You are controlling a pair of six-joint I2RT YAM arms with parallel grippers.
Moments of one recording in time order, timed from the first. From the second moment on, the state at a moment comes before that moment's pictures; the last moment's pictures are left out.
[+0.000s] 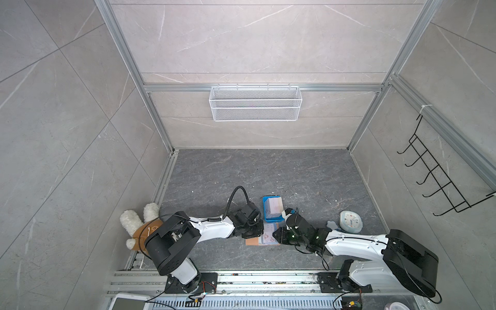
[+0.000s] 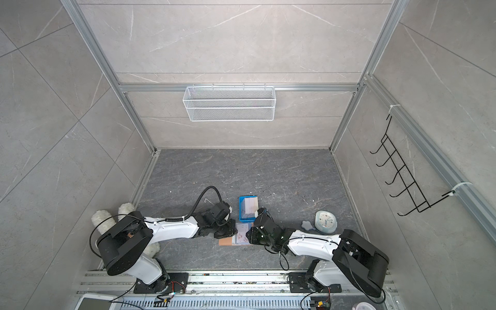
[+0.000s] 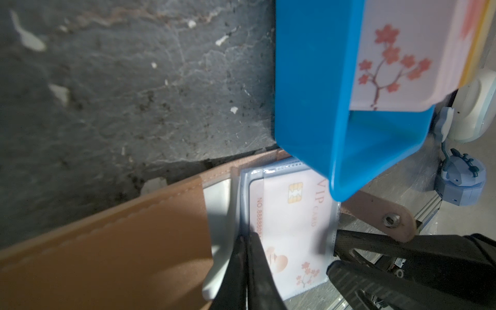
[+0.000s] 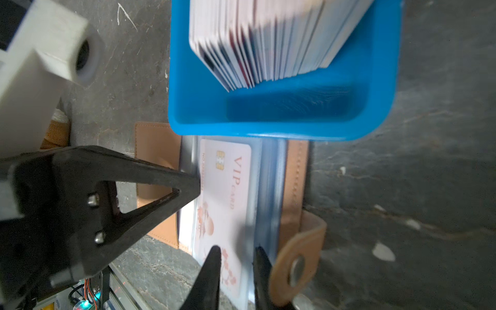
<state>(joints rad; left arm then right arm) -0.89 1.58 0.70 -0.13 0.24 -0.92 0.91 1.32 0.44 0.06 -0.09 0.95</state>
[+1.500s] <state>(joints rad) -0.69 1.20 0.51 -0.07 0.34 -0.98 0.99 1.42 0.61 0.02 -0.07 0.91</state>
